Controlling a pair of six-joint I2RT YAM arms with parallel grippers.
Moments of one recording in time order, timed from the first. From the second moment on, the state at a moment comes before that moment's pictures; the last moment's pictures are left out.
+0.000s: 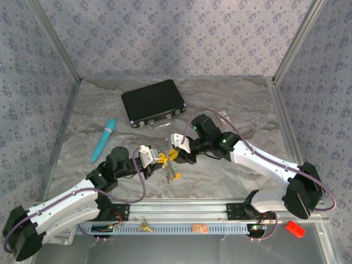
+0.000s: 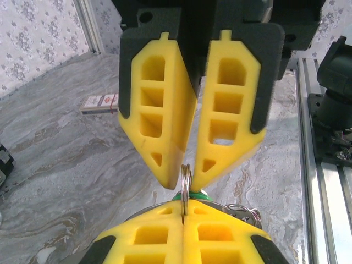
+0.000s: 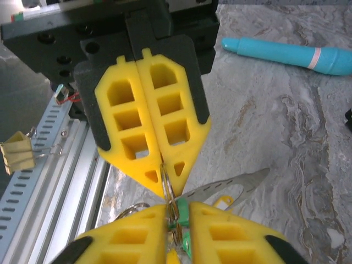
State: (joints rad) left arm -0.83 0.72 0.36 0.13 0.38 0.14; right arm 0.80 1.30 0.97 -0.39 -0.70 -0.53
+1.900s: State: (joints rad) left arm -0.84 0.71 0.36 0.13 0.37 0.15; right arm 0.82 1.39 1.05 -0.53 -0.65 -0.54
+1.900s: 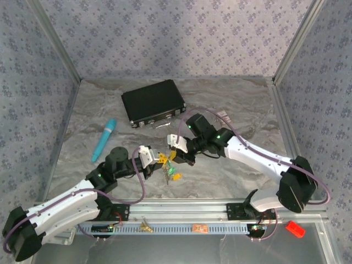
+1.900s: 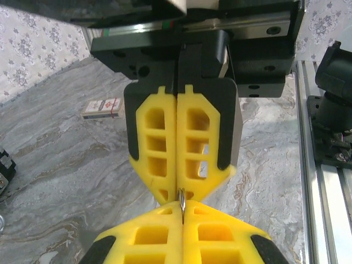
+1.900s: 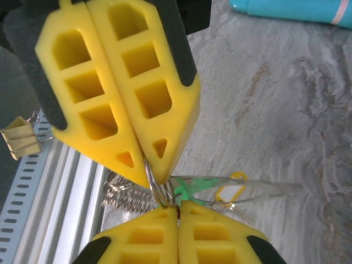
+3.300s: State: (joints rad) left arm -0.84 0.71 0.46 -0.04 0.30 0.17; right arm 0.90 1.36 1.16 -0.65 -0.48 -0.68
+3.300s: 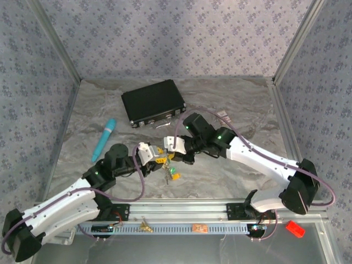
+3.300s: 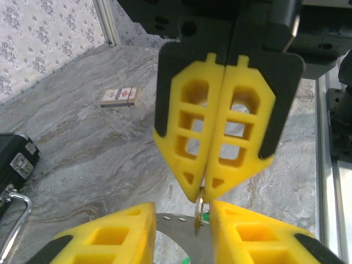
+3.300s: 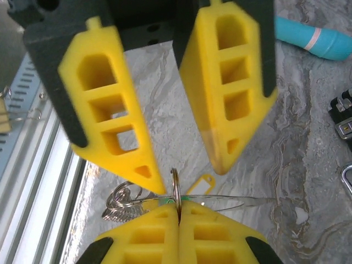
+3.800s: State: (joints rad) left arm -0.84 0.74 0.46 -0.06 0.35 0.19; right arm 0.92 1.39 1.22 -0.74 -0.43 -0.74
